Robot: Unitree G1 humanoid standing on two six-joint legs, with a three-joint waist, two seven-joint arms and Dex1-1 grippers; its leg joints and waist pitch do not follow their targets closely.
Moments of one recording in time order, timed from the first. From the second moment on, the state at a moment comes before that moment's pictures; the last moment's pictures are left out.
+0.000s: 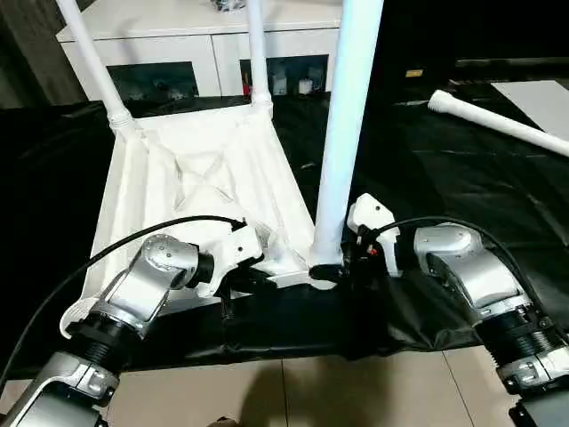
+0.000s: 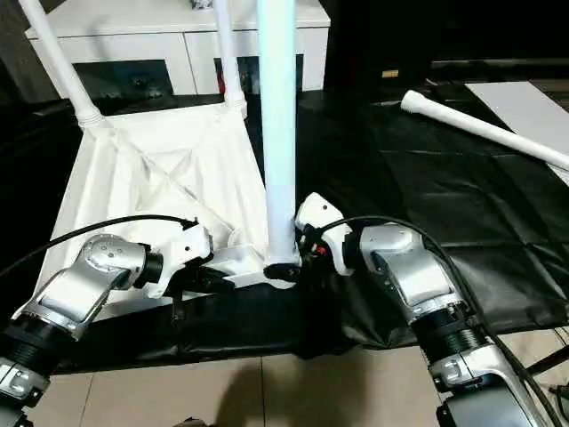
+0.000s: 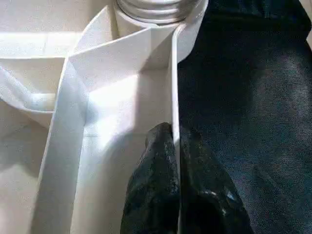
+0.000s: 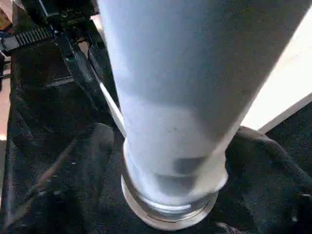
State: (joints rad) left arm -0.51 0.46 -0.35 0.34 0.00 0.27 -1.15; right arm -0.55 -0.44 0.28 0.32 0.12 0.32 1.08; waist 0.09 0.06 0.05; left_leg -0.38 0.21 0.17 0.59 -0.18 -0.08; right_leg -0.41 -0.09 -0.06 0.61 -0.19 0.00
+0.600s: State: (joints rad) left arm -0.50 0.43 -0.32 0.36 0.01 0.32 -1.07; right arm -0.55 -0.34 0.23 0.40 0.13 0.33 0.96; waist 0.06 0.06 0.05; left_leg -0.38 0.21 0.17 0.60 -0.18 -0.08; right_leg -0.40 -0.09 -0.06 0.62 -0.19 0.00
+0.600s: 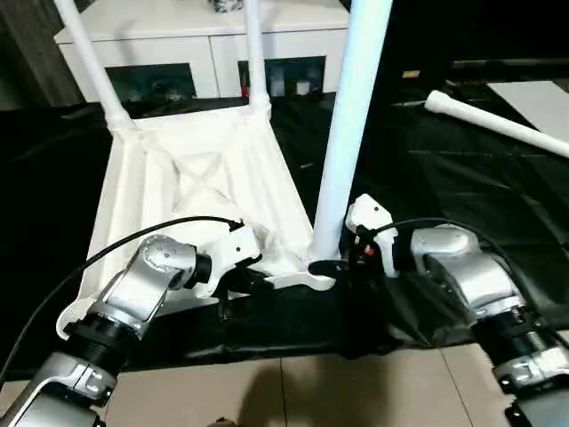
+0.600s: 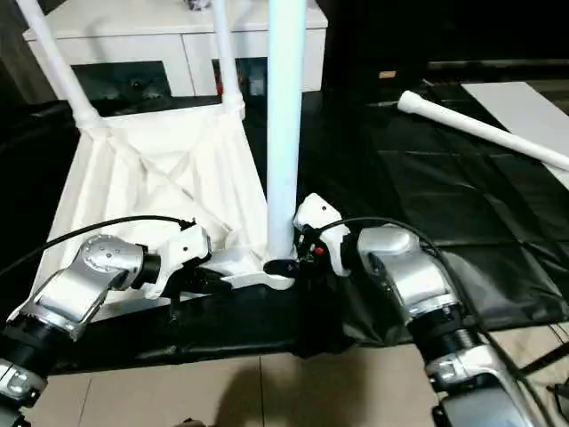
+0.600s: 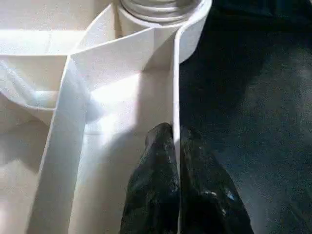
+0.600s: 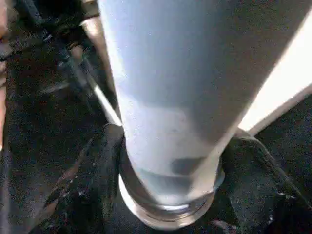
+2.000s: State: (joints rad) left arm -0.51 0.35 -0.27 0.43 -0.04 0.29 -0.99; right arm -0.58 -0.29 0.17 0.53 0.13 0.24 0.90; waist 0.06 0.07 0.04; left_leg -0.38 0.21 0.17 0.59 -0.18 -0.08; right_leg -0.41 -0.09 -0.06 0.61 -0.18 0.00
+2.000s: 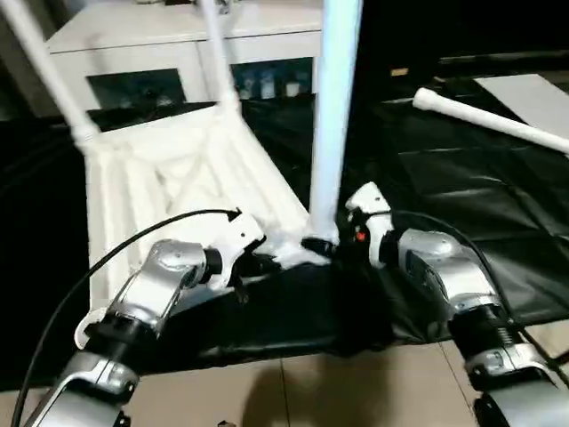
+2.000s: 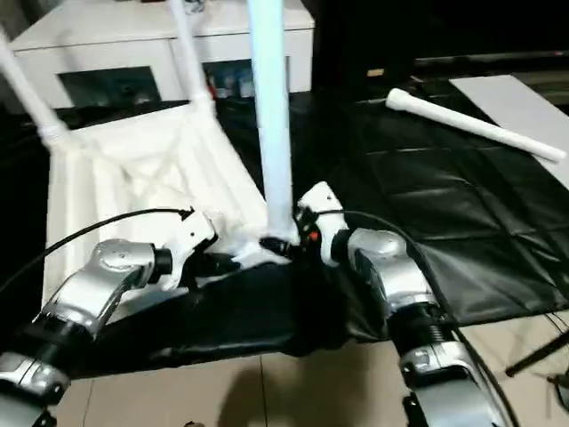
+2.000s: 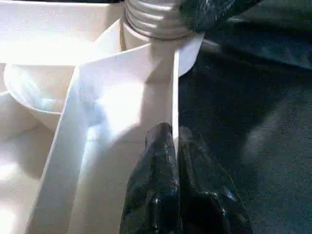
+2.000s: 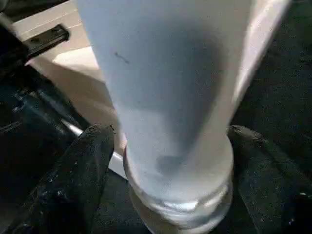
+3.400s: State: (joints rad) left arm -0.65 0.13 -0.23 0.60 0.00 0.42 -0.64; right arm -0.65 -0.06 0.00 0.70 0.08 0.24 0.30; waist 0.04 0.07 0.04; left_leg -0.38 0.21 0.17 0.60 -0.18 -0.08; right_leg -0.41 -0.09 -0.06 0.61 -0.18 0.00
